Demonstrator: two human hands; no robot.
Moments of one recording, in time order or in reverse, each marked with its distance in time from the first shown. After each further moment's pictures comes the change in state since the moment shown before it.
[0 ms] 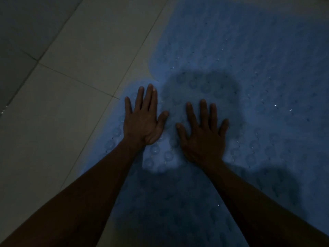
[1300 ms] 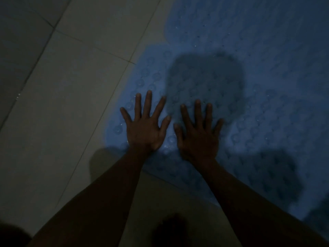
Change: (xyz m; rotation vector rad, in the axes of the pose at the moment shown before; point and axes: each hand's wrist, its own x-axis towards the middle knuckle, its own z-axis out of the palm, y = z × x) left_hand -0.140 -0.014 0.007 -0.016 -0.043 -0.110; right_hand -0.114 -0.036 0.022 -0.045 -0.030 -0.080
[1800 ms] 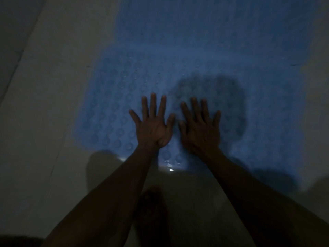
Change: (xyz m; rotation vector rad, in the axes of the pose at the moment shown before) left_hand -0.058 0.122 0.018 -0.073 -0.042 0.145; right_hand -0.080 0.105 -0.010 0.030 0.084 0.117
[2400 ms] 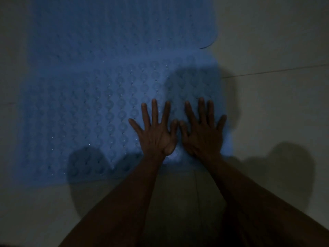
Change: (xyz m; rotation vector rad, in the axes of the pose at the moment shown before) left_hand -0.035 0.183 0.053 0.078 -0.049 0.248; right_hand -0.082 0.159 -0.035 0.052 0.032 0.420
